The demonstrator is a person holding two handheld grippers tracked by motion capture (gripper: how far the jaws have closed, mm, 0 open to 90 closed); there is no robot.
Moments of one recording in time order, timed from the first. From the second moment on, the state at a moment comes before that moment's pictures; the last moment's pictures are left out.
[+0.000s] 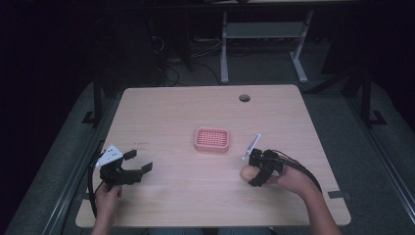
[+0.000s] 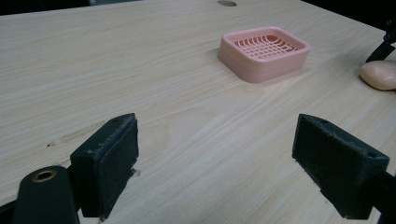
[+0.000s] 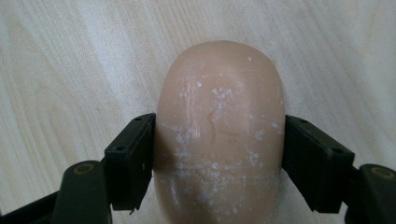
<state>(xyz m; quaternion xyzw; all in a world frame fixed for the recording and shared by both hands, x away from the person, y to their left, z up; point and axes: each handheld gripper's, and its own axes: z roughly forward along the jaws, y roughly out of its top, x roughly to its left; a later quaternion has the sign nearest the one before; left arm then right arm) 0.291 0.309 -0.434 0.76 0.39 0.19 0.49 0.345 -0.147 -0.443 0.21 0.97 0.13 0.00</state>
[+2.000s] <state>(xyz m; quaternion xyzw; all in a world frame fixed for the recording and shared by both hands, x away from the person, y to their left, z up) 0.290 0.310 -0.434 0.75 0.40 0.18 0.49 0.362 -0.142 -0.413 0.19 0.97 0.17 0.01</state>
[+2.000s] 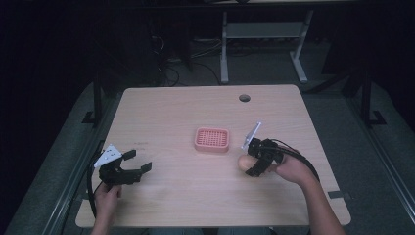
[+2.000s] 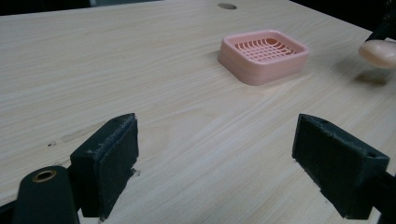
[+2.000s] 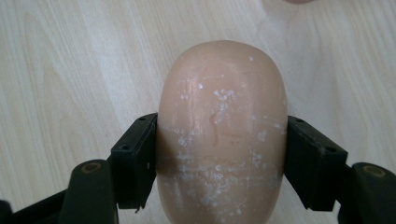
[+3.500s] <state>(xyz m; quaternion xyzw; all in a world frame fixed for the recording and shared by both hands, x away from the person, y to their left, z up) 0.291 0.312 -0.434 0.75 0.40 0.18 0.50 0.405 -0.108 -0.387 0.17 0.97 0.17 0.01</state>
